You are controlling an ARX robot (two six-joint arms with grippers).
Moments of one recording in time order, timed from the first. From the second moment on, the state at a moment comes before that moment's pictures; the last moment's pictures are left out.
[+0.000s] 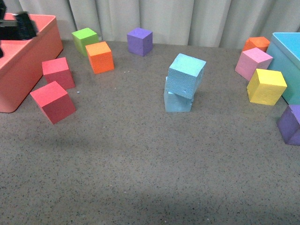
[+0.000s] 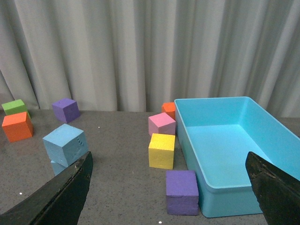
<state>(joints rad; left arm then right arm) -0.25 1.43 0.27 1.16 -0.24 -0.01 0.00 0.00 0.00 0.00 0.00 0.00</state>
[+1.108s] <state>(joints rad) 0.00 0.49 0.02 0.48 0.00 -0.01 0.00 0.00 0.00 0.00 0.00 0.00</state>
